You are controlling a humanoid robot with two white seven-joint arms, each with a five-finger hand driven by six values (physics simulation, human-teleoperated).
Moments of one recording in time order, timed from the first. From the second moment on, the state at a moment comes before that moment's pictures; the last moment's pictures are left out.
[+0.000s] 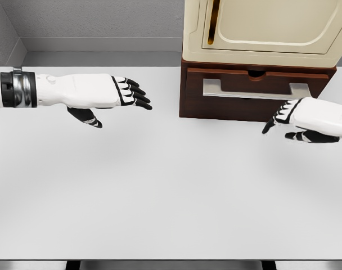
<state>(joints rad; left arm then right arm) -0.98 0.87 -0.96 -1.59 -0.17 -0.61 -0.51 -0.29 -0.99 0.23 -1.70 0.14 -0.61 0.61</state>
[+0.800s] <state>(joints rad) -0.98 0.87 -0.96 -1.60 -0.17 -0.61 -0.51 -0.40 -0.93 0.33 -1.54 0.14 -0.59 0.61</state>
